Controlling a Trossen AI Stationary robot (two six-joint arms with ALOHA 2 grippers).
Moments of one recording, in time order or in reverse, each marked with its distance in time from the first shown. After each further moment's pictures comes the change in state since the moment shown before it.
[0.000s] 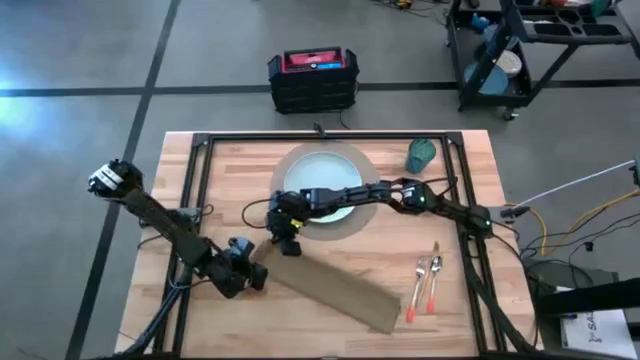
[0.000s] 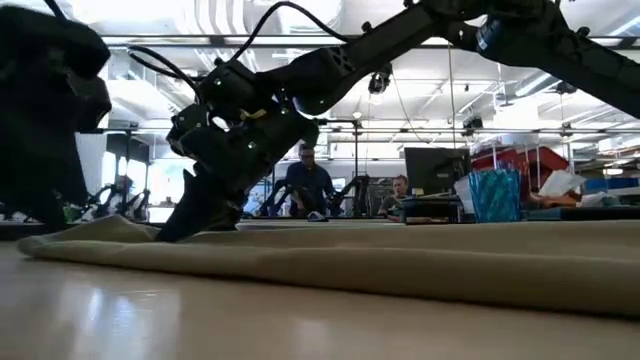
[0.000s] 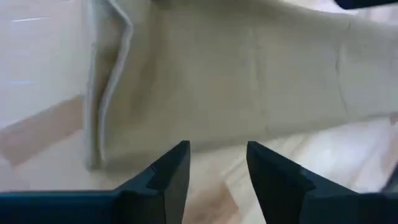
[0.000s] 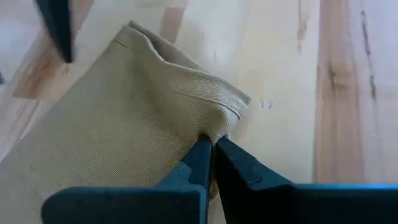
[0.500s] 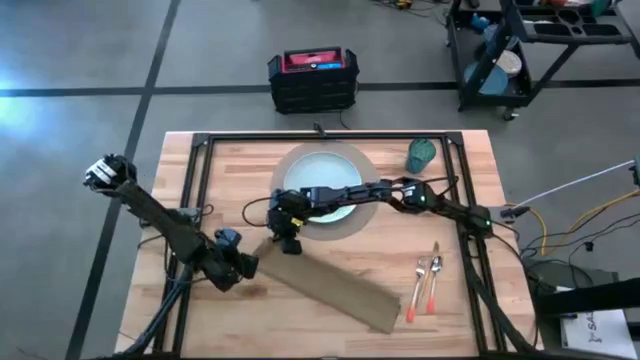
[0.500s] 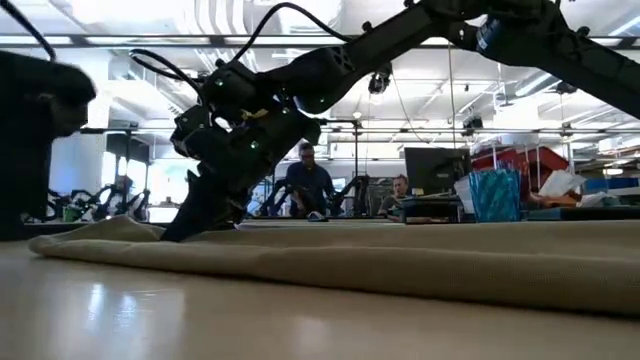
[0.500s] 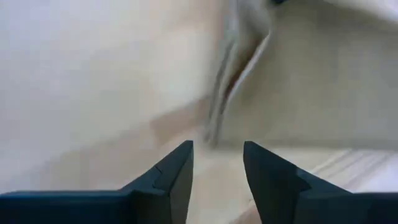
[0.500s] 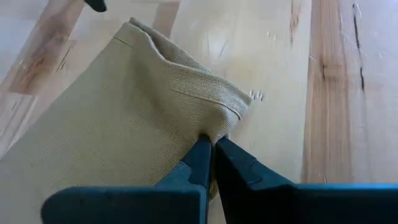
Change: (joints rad) left arm -0.001 -0.065 0.002 -0.325 0.151 -0.210; right arm -0.002 -0.003 -0.003 -0.026 0.002 -0.008
